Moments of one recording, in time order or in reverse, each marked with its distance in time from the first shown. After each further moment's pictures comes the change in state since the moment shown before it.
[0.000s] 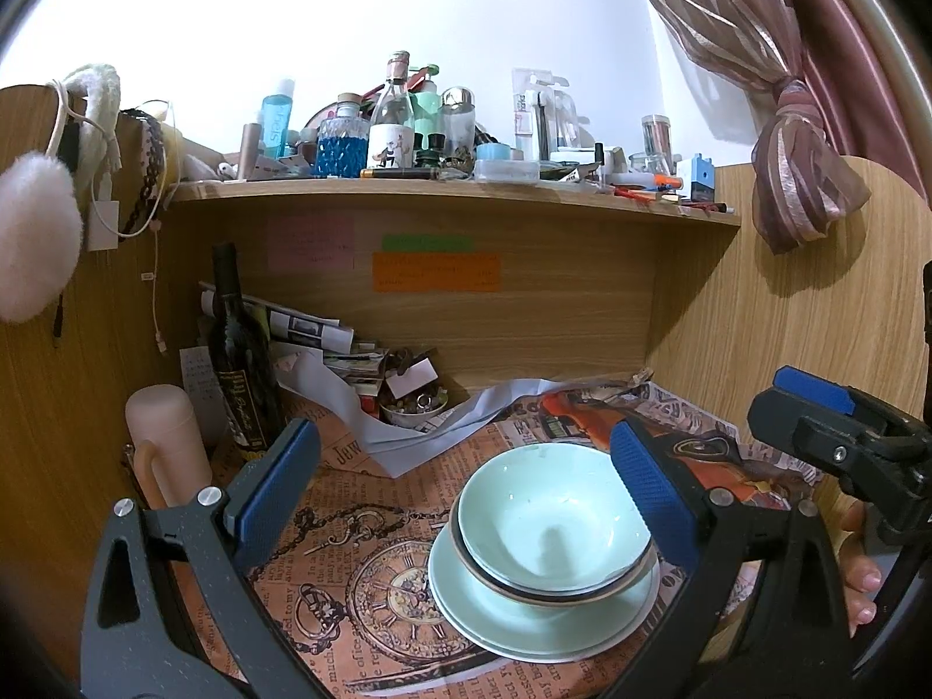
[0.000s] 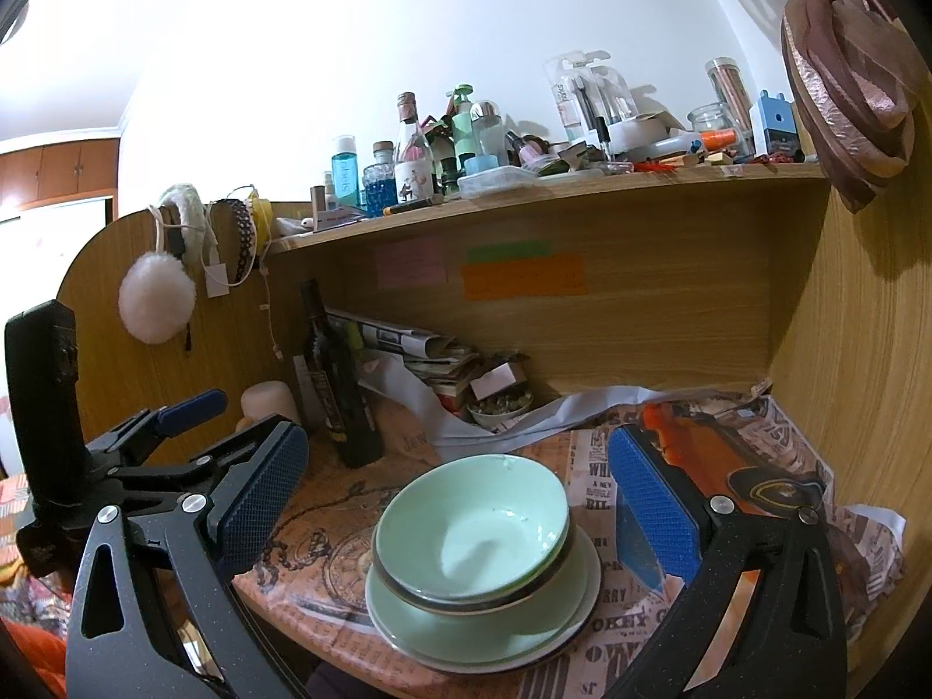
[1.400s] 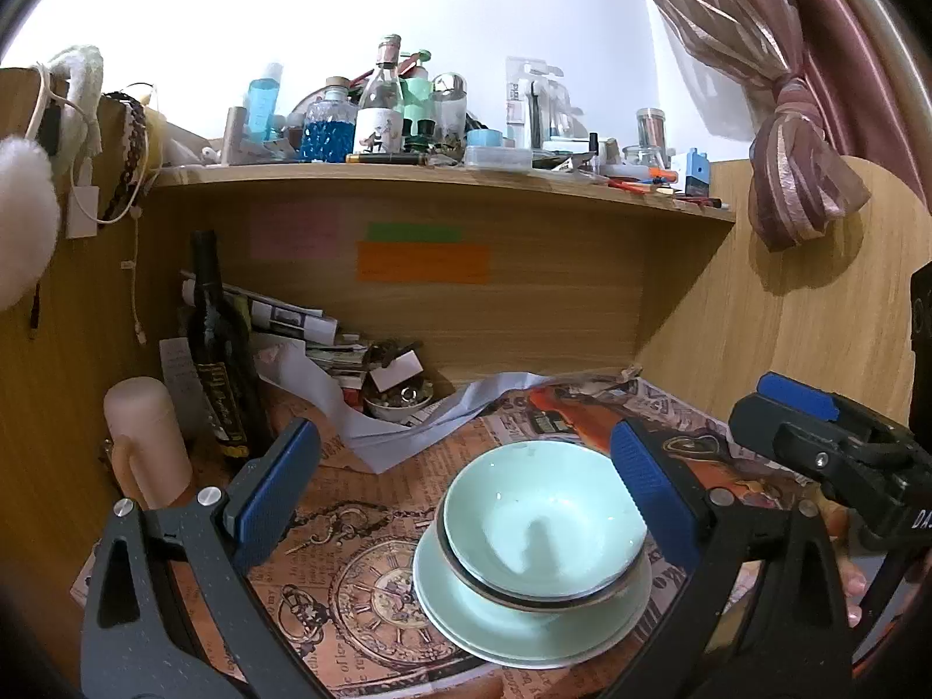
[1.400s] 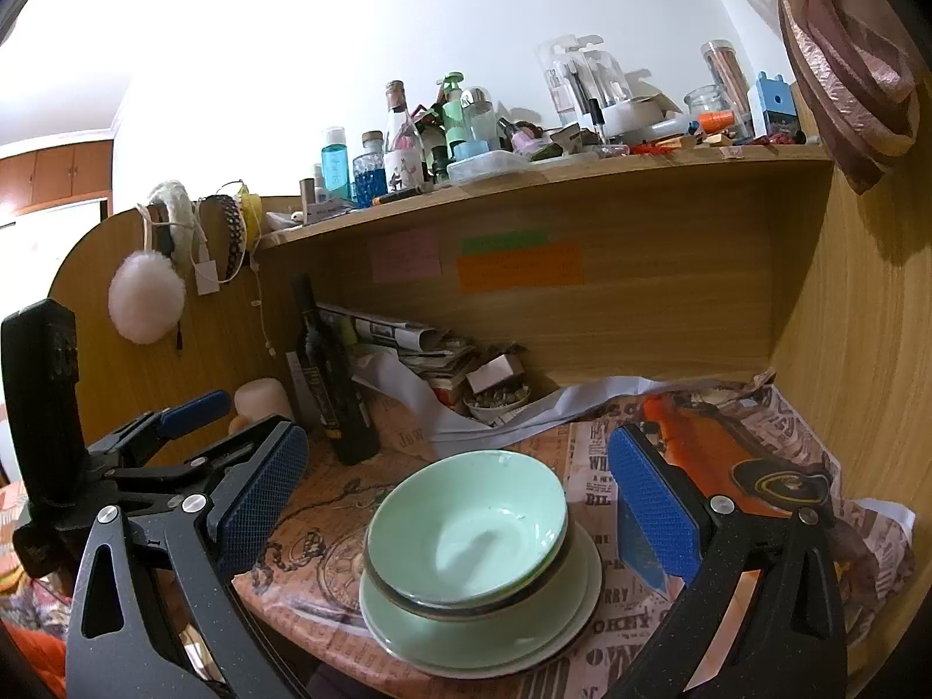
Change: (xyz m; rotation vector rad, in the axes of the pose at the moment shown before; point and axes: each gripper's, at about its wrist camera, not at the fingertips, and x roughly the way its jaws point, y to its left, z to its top) left arm 0.012 -0.010 0.001 -0.018 0.019 -0.002; right arm 0.012 -0.009 -0.002 0.016 0.019 0.007
